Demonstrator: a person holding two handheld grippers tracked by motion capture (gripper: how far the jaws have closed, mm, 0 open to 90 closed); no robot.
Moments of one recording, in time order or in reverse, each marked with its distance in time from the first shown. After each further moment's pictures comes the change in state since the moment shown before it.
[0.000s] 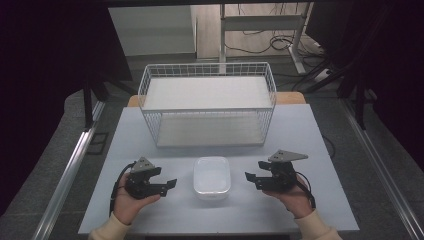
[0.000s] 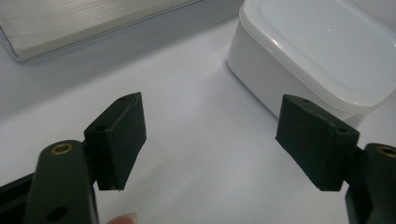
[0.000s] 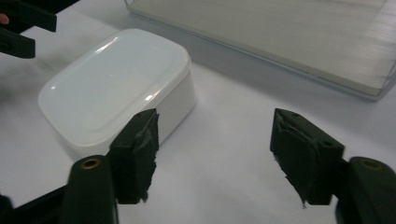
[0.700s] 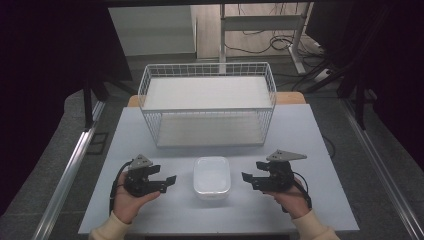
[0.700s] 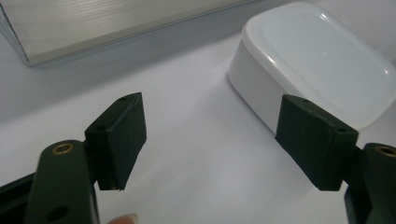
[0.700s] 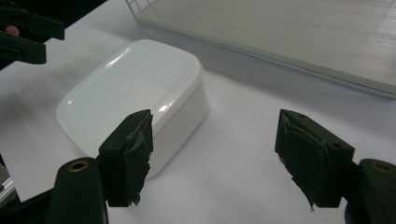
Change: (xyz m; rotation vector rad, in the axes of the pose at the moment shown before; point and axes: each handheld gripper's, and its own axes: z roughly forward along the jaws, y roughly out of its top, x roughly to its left) left arm 0.000 0.008 -0.004 -0.026 0.004 -0.069; right arm 0.008 0.004 0.001 -0.017 0.012 0.052
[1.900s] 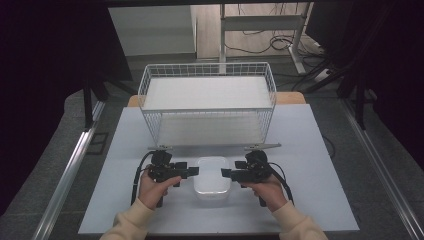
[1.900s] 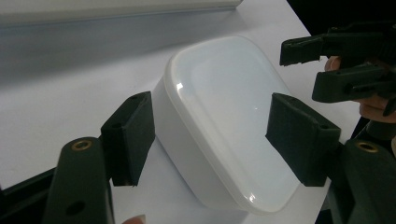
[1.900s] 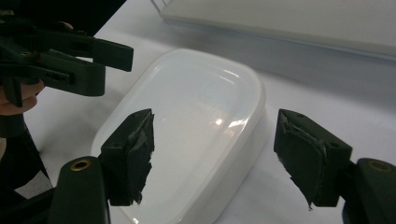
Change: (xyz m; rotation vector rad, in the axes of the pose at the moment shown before) left arm -0.015 0.035 0.050 0.069 -0.268 -0.215; right arm 0.019 0.022 0.053 0.102 0.117 0.147
